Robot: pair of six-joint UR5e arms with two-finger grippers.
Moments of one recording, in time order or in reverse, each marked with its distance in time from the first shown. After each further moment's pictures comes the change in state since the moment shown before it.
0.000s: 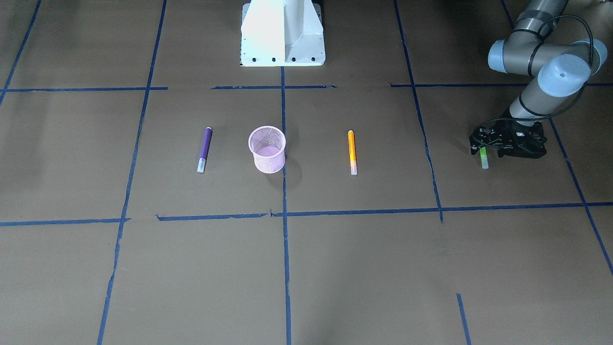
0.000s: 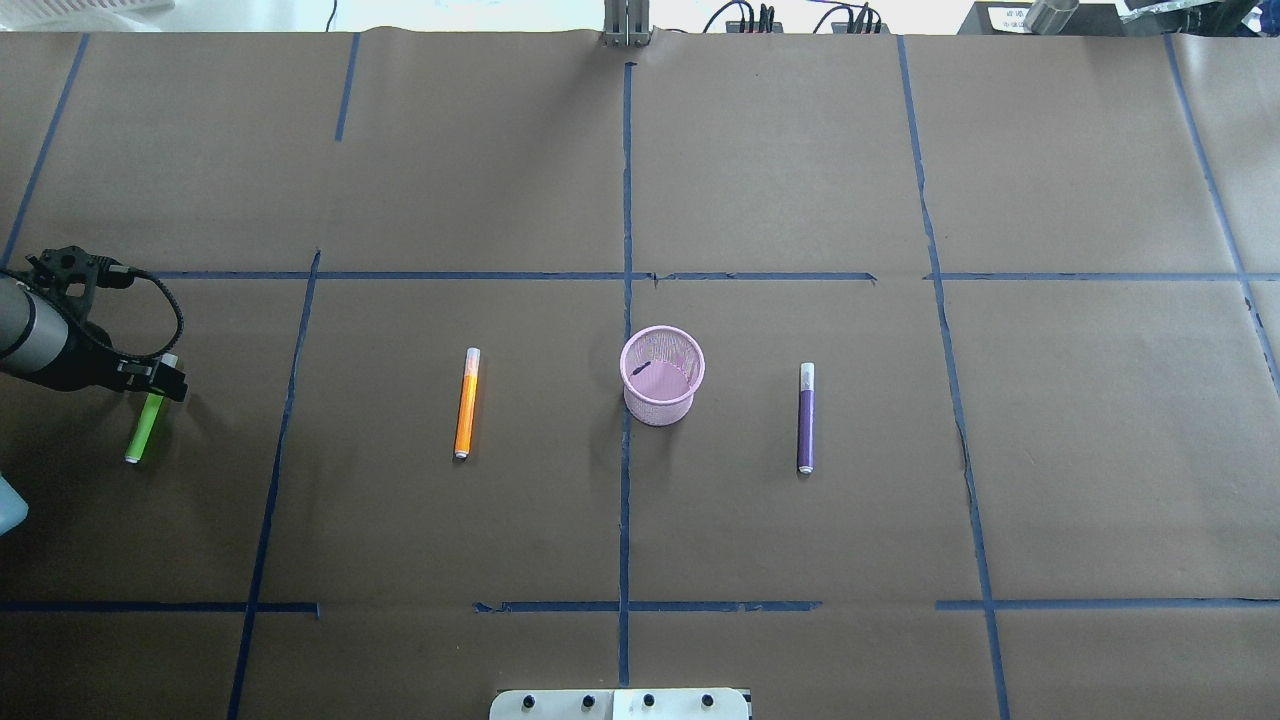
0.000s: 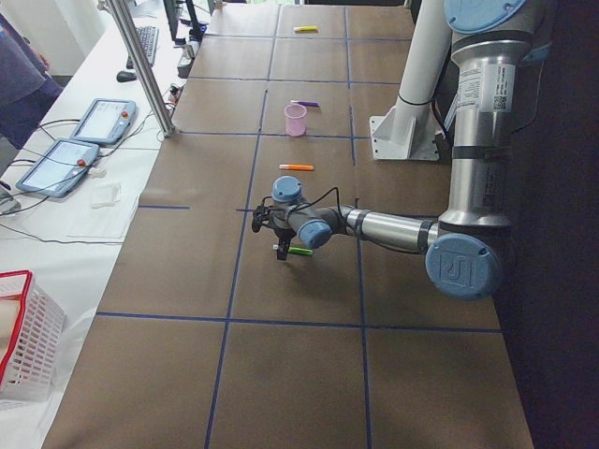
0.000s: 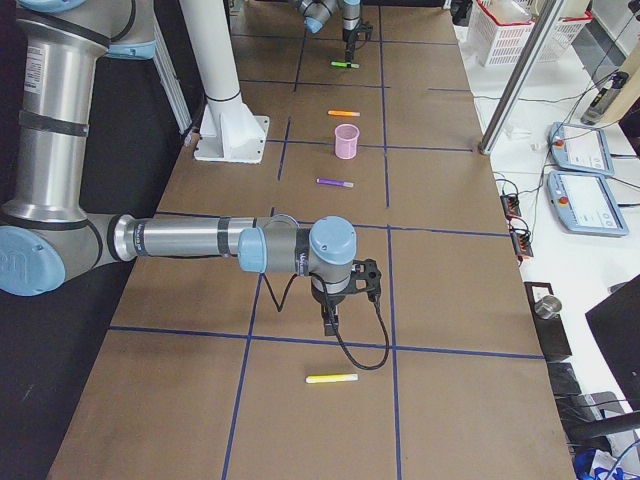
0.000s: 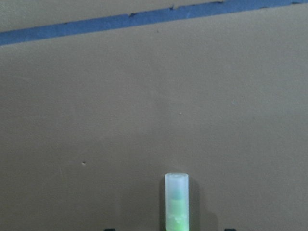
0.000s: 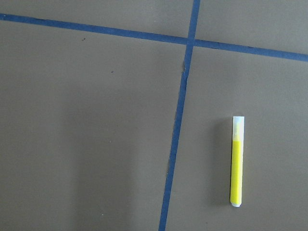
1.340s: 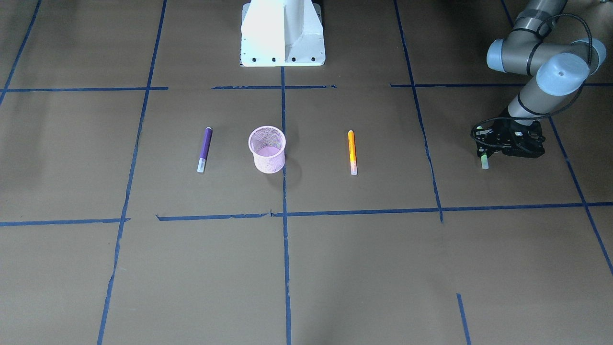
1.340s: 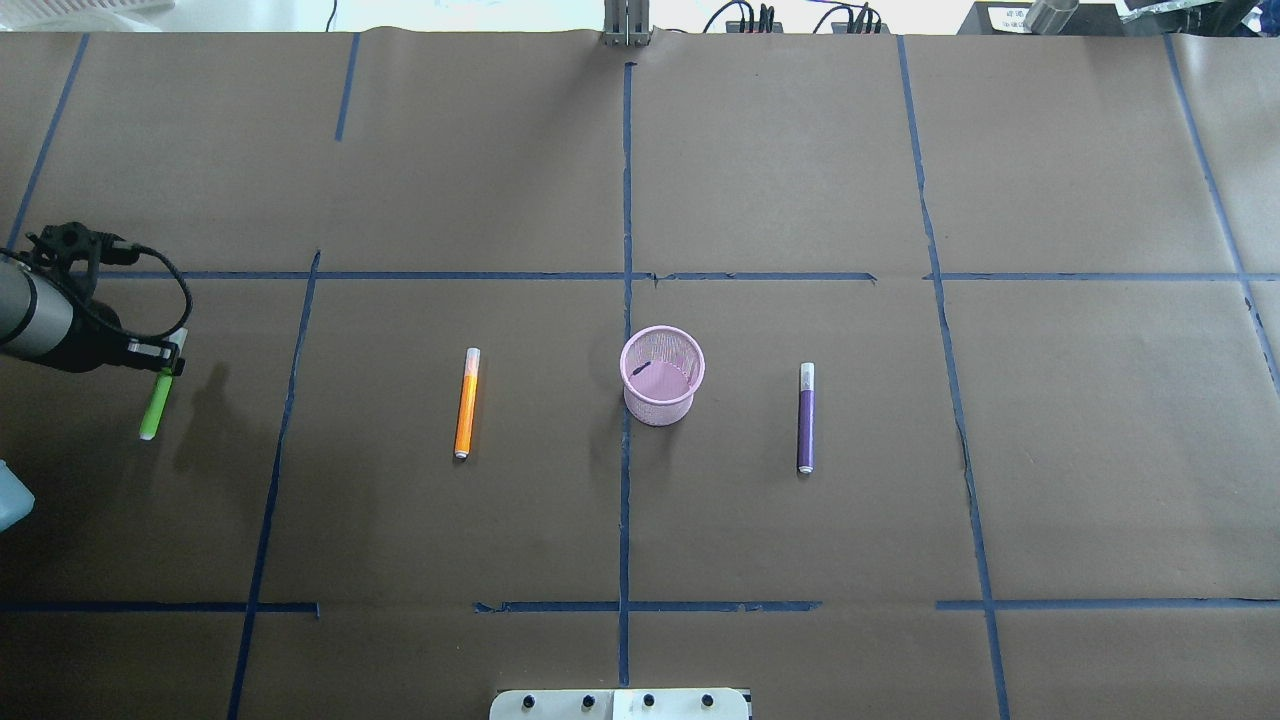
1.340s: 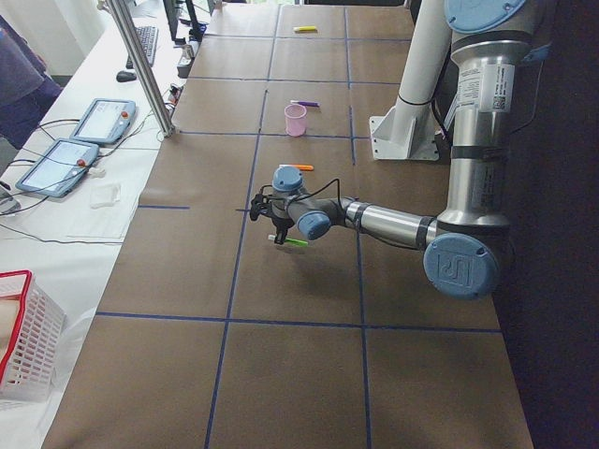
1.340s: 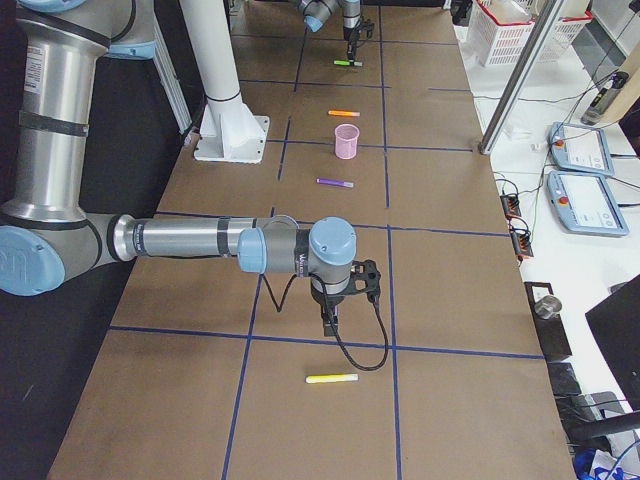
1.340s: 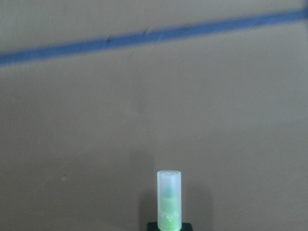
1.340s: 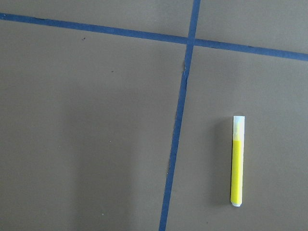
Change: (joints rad) left arm -0.008 -0.012 -0.099 0.002 0.074 -0.096; right arm -0.001 -0.001 0.001 0.001 0.001 0.001
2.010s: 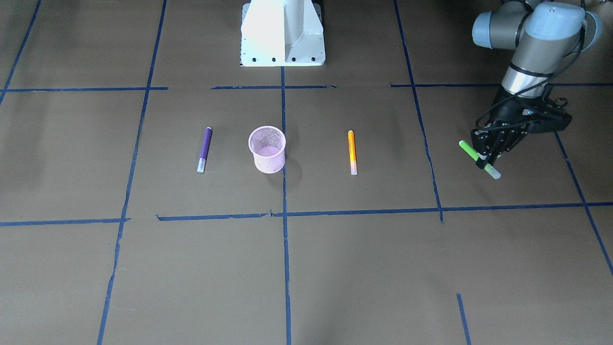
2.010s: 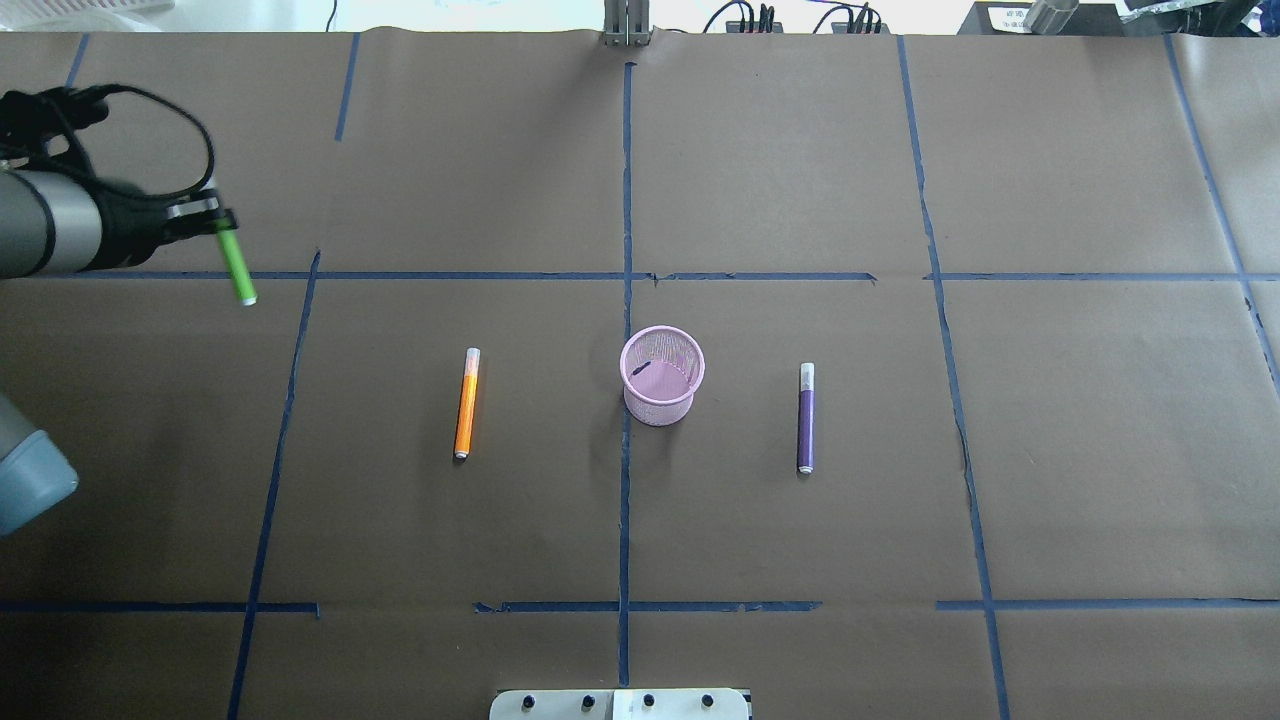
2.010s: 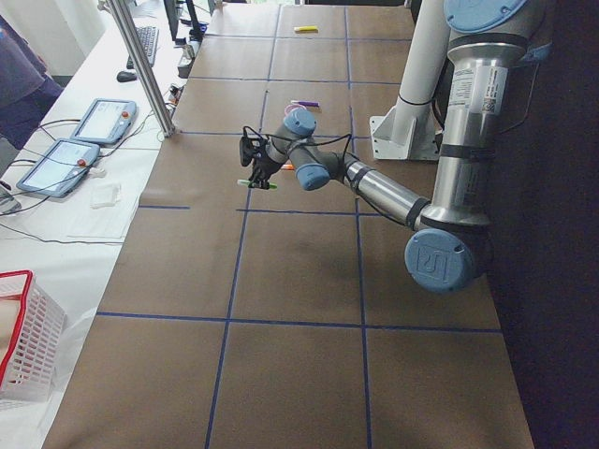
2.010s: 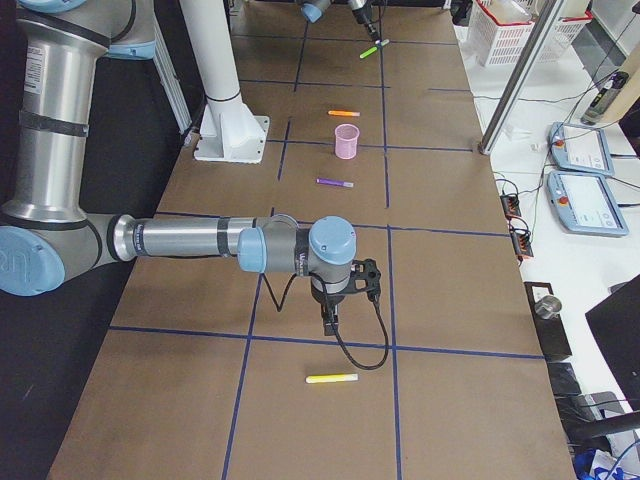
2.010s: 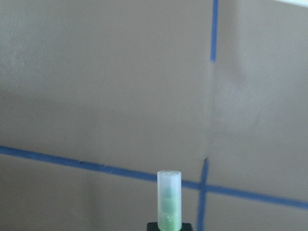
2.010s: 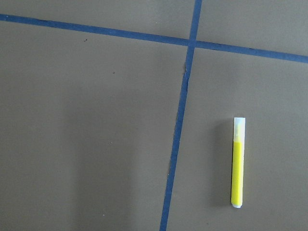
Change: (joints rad) left arm 0.022 -0.141 -0.231 0.041 0.326 -0.418; right arm 0.000 0.001 0.003 0.001 0.000 -0.001
